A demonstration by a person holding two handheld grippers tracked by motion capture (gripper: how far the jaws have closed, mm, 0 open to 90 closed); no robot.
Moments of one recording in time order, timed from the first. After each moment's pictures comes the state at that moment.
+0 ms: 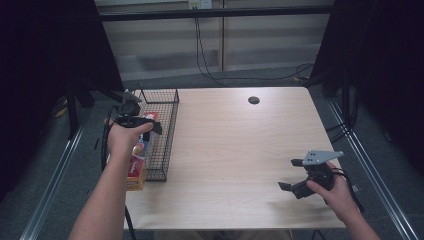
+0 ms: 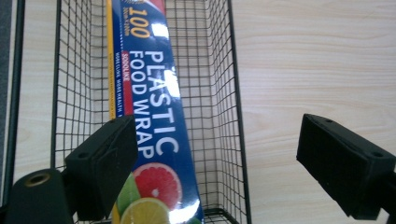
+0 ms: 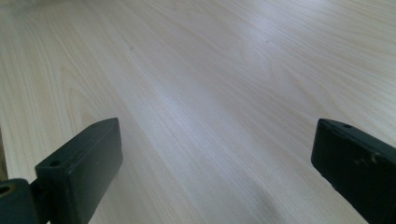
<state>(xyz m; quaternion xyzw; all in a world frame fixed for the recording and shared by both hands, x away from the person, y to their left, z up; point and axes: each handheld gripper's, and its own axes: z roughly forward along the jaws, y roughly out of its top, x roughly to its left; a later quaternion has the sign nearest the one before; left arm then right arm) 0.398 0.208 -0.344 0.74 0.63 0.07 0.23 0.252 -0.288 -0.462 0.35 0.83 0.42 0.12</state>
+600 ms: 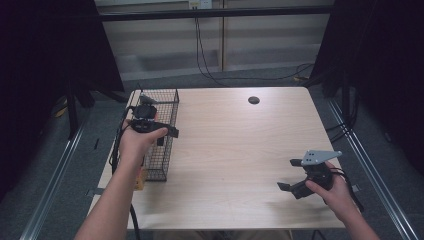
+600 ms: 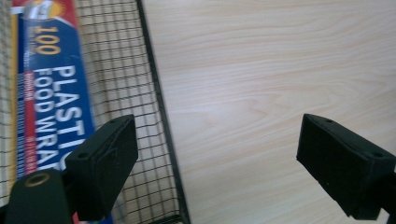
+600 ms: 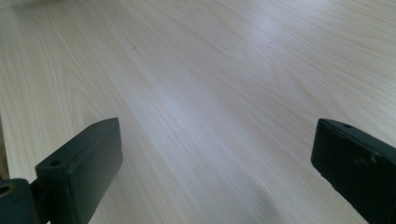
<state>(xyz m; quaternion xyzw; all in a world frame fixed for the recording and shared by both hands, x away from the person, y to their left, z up) 0.380 0.169 -0.343 0.78 0.56 0.06 0.27 0.253 -0.285 -0.462 0.34 0.83 0.42 0.12</state>
